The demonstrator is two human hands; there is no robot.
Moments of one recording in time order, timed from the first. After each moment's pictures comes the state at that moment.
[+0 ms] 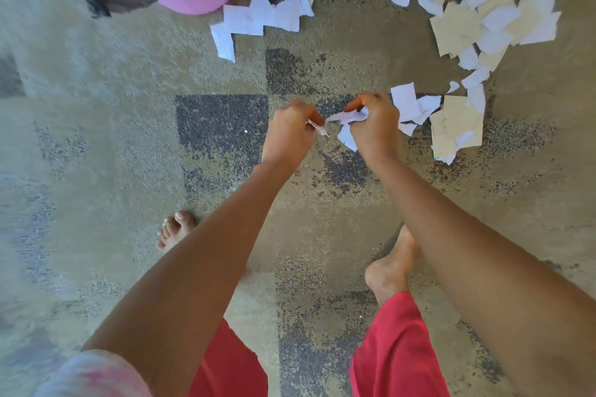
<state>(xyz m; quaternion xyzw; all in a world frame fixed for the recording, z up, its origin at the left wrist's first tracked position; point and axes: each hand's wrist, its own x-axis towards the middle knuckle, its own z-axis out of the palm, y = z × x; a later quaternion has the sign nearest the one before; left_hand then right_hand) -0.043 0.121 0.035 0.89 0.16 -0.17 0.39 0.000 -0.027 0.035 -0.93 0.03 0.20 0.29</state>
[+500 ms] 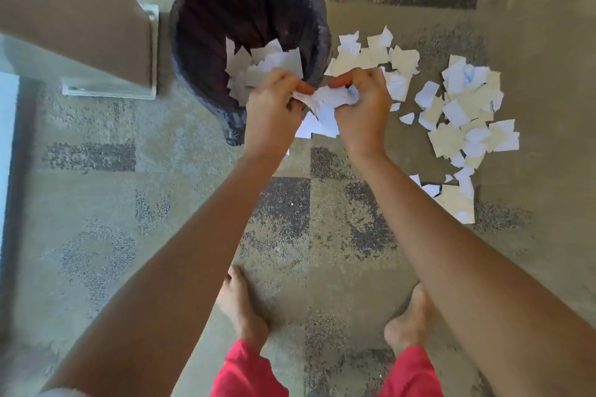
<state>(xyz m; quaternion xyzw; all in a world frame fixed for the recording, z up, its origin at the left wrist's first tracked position) 0.080 0.277 0.208 0.91 0.14 0.12 0.37 0.122 0.148 0.211 -0.89 -0.01 0.01 0.46</state>
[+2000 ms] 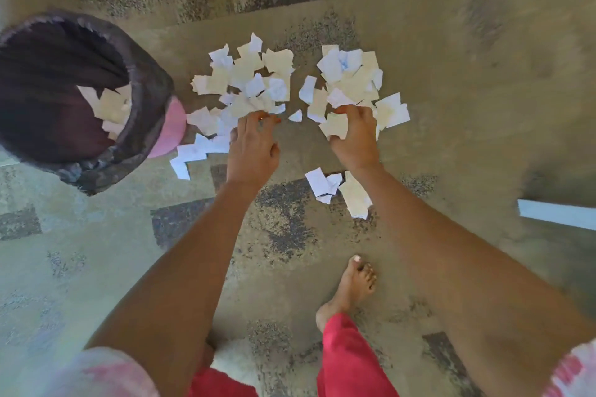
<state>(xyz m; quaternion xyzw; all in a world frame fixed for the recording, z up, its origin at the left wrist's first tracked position) 0.125 0.051 0.163 0.98 -0.01 -0.12 0.15 0.161 -0.144 0.166 -0.92 0.10 0.18 0.33</state>
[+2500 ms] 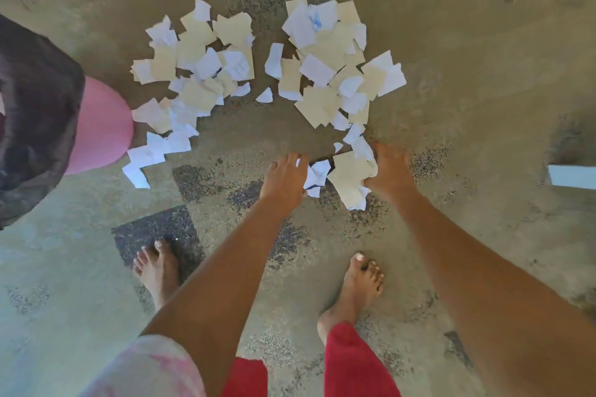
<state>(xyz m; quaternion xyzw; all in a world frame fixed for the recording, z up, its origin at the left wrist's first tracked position) 0.082 -0.057 0.017 0.92 -0.17 -0.36 0.04 0.085 -0.279 0.029 -0.89 0.17 0.38 0.18</state>
